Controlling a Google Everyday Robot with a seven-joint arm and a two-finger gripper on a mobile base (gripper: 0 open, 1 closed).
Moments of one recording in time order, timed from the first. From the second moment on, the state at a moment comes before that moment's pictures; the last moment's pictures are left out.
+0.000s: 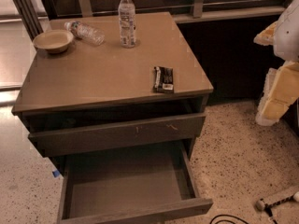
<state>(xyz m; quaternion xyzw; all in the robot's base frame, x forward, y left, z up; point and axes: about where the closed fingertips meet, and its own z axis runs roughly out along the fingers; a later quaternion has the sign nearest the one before) 0.438 -0.217 0.976 -0.60 0.78 -0.03 0.16</state>
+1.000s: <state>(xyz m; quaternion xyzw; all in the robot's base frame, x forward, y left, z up) 0.490 -0.200 0.973 -0.60 0.76 0.01 0.23</state>
